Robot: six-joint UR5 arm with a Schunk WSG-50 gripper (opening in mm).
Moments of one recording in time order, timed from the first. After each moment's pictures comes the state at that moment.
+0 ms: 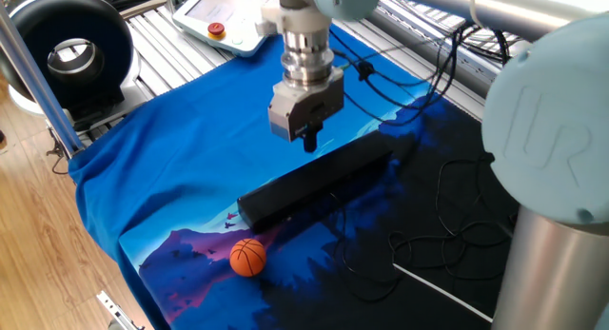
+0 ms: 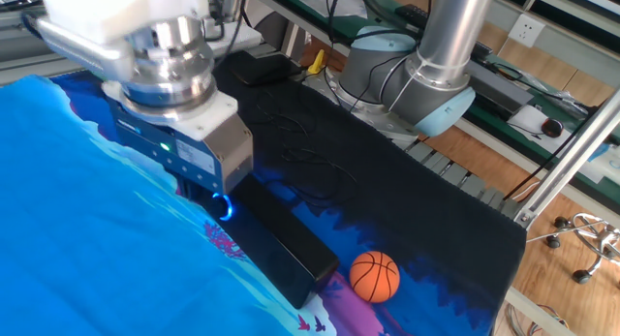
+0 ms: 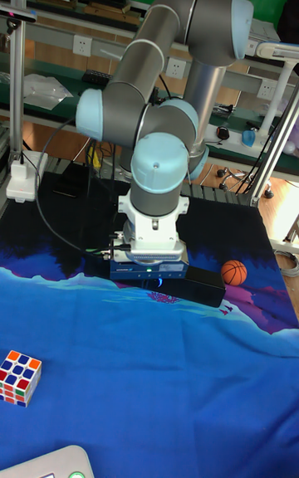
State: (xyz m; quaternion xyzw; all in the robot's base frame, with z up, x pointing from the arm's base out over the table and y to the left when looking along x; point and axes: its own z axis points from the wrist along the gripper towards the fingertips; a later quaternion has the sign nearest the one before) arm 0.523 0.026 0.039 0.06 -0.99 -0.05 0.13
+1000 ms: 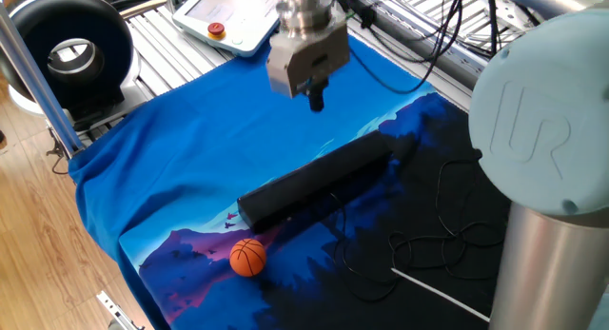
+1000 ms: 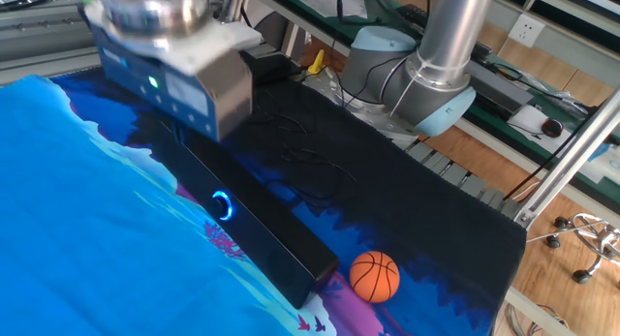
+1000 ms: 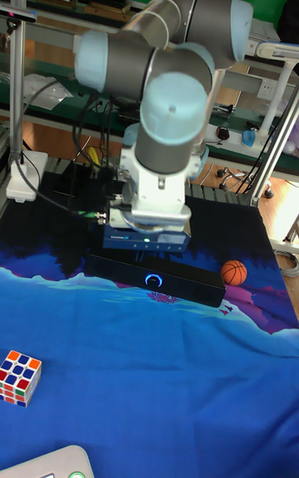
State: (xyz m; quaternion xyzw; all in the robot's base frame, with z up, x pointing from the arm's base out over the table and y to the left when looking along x) arm 0.539 0.000 0.126 0.04 -0.99 -0.02 0.14
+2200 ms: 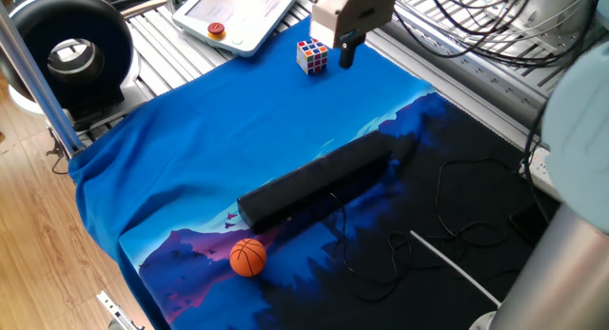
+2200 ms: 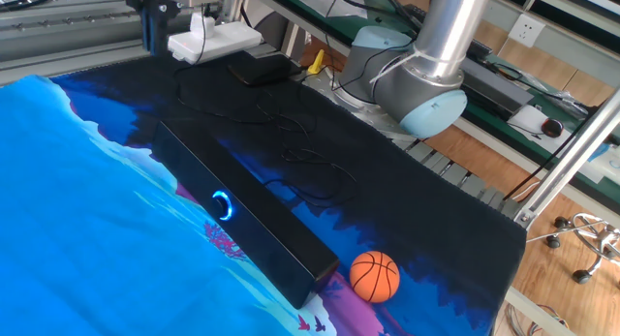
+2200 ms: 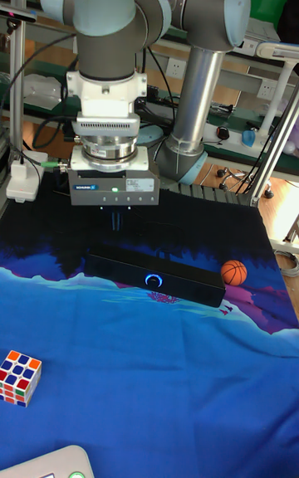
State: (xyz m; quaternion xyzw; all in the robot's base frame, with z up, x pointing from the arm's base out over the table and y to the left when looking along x) arm 0.531 -0.048 0.178 0.03 -1.00 -0.09 0.01
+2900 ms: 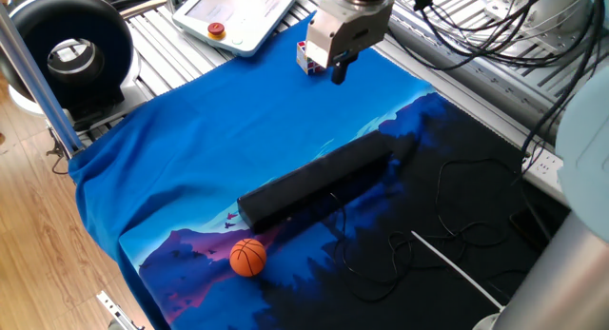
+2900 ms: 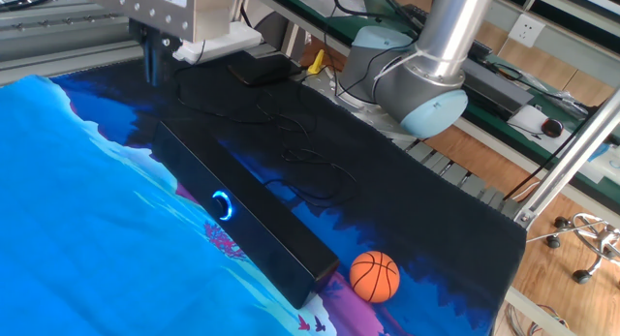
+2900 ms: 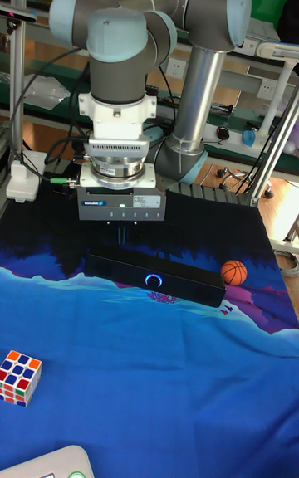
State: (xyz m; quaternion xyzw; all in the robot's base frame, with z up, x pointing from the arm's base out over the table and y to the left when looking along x) arm 0.534 -0.034 0.154 0.03 -1.00 -0.08 0.02
